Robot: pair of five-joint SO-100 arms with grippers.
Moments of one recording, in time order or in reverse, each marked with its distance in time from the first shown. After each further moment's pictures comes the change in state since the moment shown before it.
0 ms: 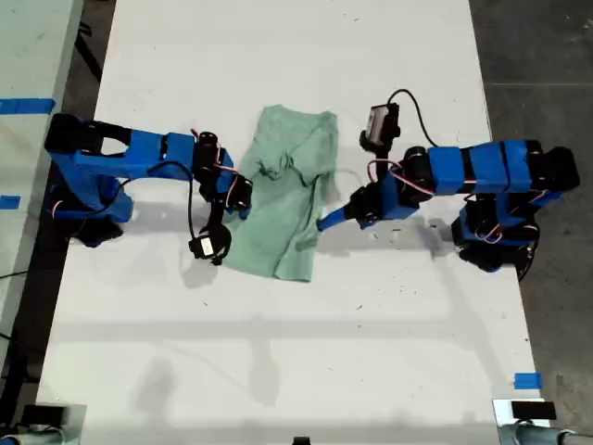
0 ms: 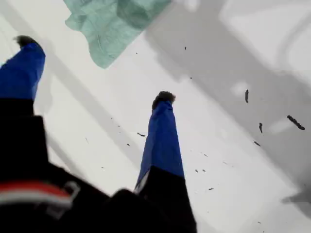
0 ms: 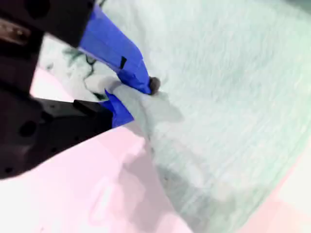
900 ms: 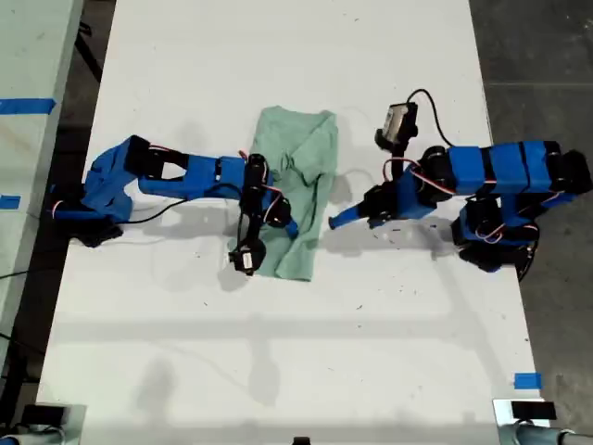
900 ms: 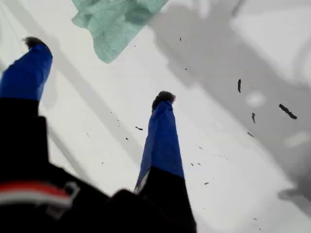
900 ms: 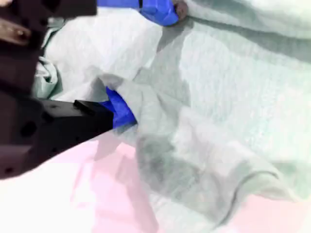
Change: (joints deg) arm 0 0.2 -36.9 -40.3 9.7 4.4; arm 1 0.1 10.3 9.7 -2.0 1.2
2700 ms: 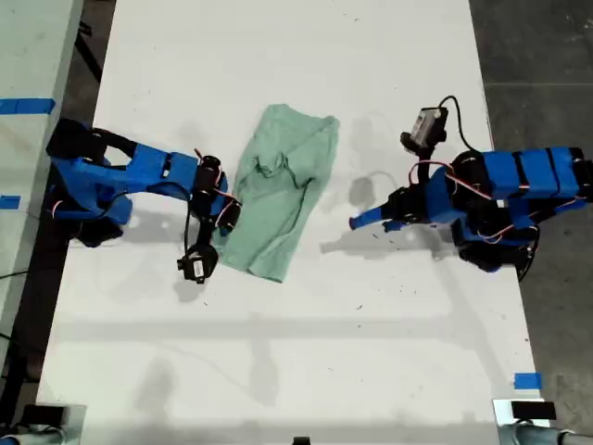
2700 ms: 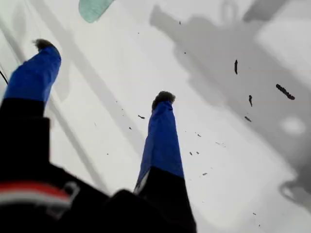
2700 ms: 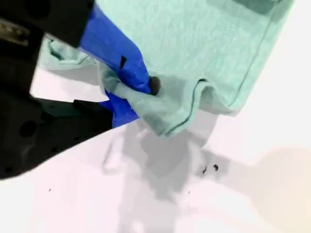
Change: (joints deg) arm 0 6.3 36.7 46.5 -2.6 -9.2; arm 1 -2.1 21.1 16.8 -2.1 4.2
